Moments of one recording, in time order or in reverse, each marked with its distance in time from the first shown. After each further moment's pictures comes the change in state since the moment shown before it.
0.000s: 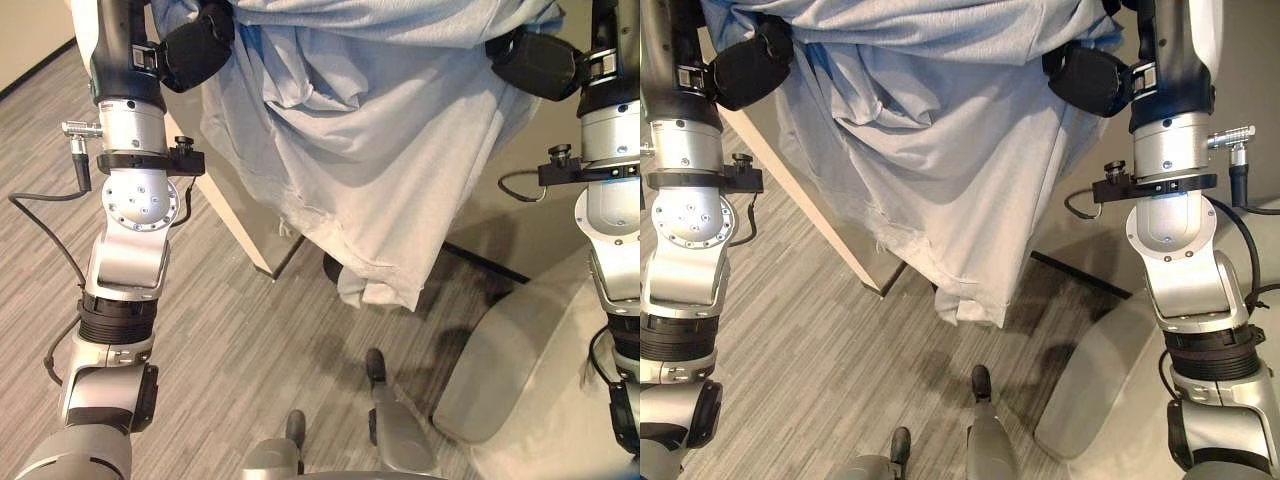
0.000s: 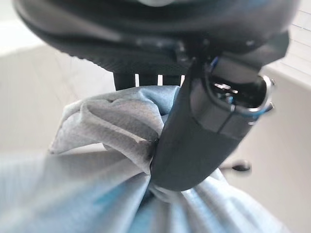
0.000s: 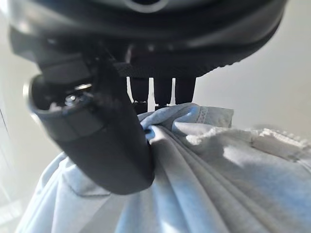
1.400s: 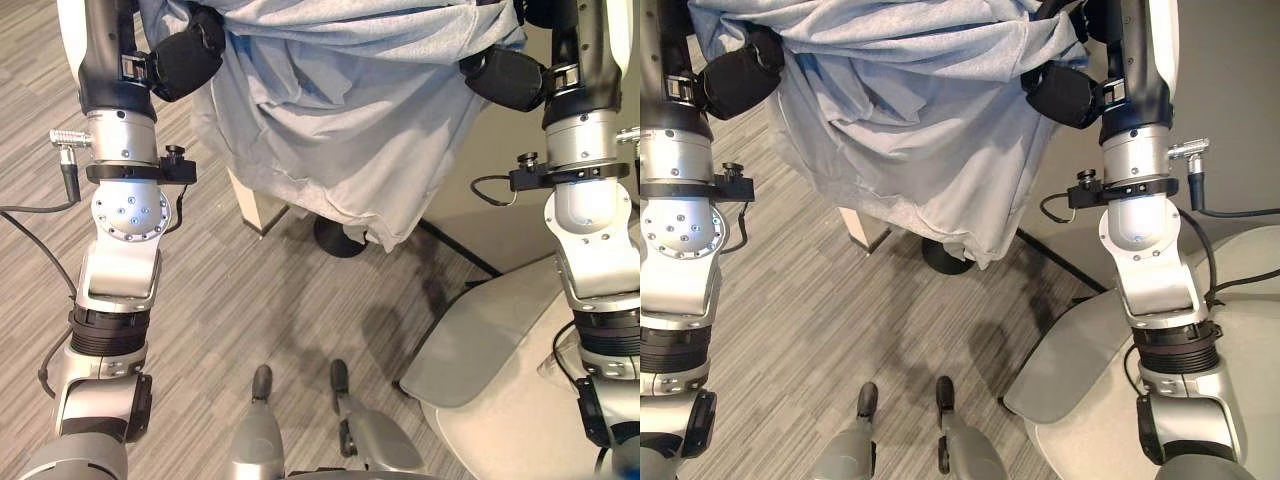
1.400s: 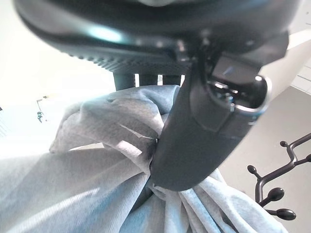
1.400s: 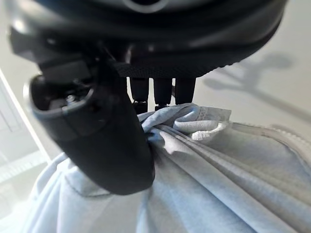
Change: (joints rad) left arm 0.084 0.146 0.019 0.013 0.007 0.011 -0.008; right arm -0.001 0.257 0.002 0.013 0.008 -0.006 0.033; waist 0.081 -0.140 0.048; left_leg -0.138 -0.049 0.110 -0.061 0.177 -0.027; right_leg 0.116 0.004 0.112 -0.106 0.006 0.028
